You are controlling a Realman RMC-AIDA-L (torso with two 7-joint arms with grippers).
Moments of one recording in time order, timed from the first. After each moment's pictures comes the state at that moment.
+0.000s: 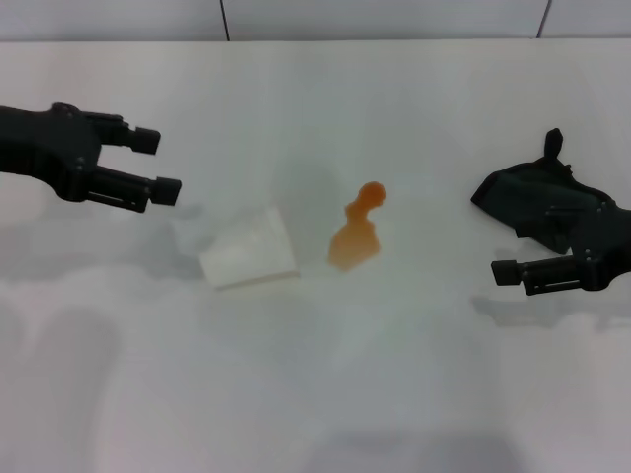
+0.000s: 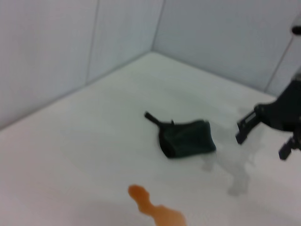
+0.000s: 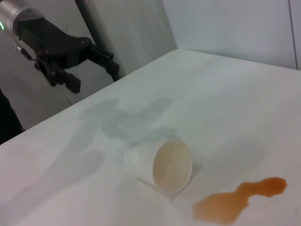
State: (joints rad) left arm -1.03 -1.95 2.85 -0.84 0.01 1.99 -1.34; right arm 0.31 2.01 -1.05 -1.12 -1.89 -1.57 1.83
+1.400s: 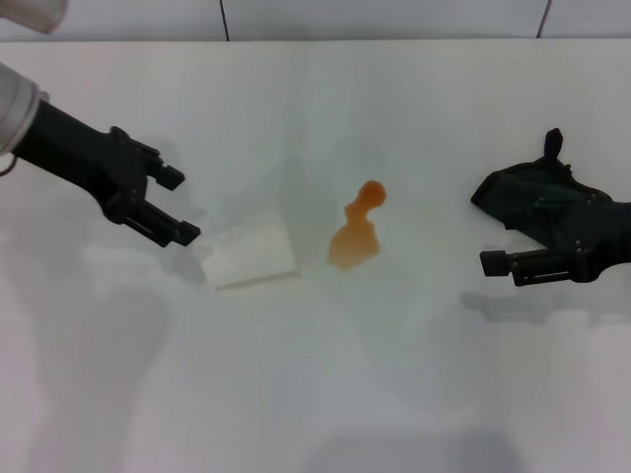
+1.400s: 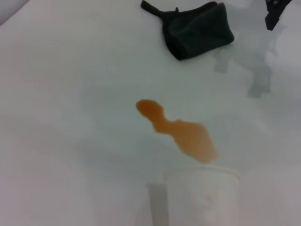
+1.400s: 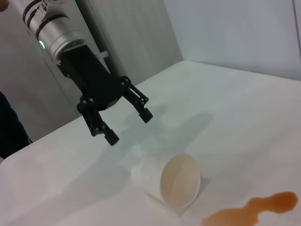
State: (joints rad) left arm -1.21 -1.97 2.85 -0.68 0.38 1.69 -1.31; right arm 0.32 2.01 -1.07 -1.11 -1.84 -1.56 1.84
